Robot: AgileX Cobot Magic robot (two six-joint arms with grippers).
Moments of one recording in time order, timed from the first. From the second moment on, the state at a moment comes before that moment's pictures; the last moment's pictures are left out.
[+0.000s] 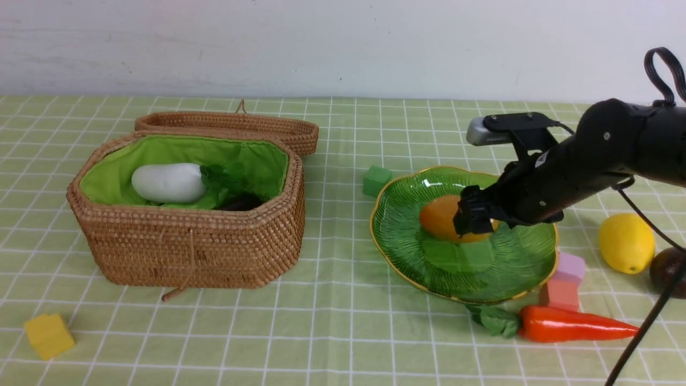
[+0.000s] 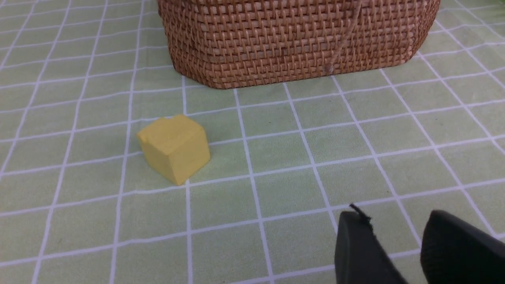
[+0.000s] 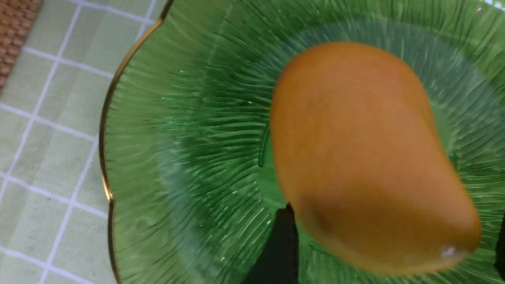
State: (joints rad) right arm 0.23 1.83 -1.30 0.30 0.54 -0.24; left arm -0.14 -0.01 0.02 -0.04 0.42 0.05
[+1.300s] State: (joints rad) right arm 0.10 1.65 -0.88 0.14 0.54 -1.22; left arm -0.14 -0.01 0.02 -0.04 0.42 0.05
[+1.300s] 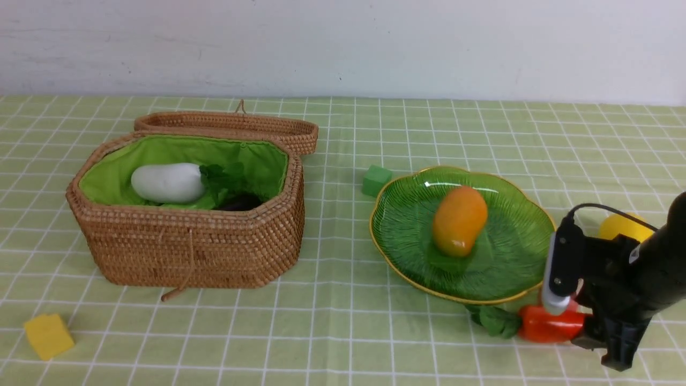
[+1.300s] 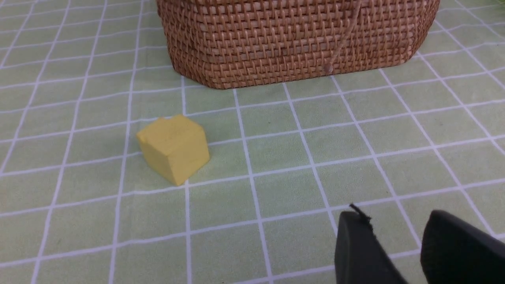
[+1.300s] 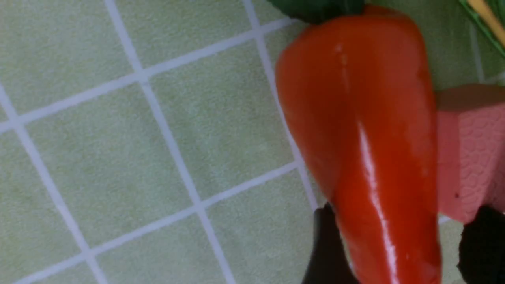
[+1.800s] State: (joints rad) right arm 0.10 1.66 -0.88 0.19 0.61 -1.23; left arm -0.14 -0.01 0.02 -0.04 0.42 0.05
